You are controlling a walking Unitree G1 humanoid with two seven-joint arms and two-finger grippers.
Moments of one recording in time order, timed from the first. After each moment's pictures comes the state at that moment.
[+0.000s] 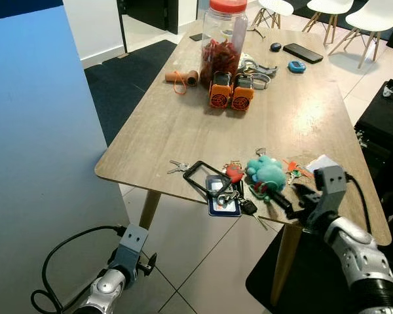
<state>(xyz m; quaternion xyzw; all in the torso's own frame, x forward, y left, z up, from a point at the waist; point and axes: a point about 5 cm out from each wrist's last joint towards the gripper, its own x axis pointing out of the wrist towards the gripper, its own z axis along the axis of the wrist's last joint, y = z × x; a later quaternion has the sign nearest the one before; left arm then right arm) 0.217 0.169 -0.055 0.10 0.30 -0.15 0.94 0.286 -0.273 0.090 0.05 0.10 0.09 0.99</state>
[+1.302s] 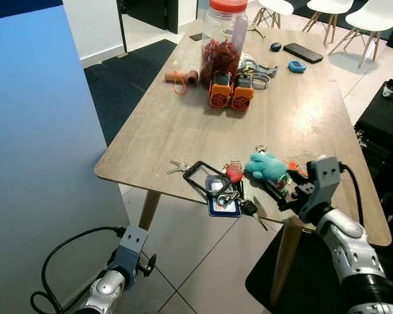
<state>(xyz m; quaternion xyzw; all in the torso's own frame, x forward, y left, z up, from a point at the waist) 0.214 0.170 -0.056 0.10 0.30 -0.15 0.94 0.288 -0.240 0.089 0.00 0.07 0.17 0.98</state>
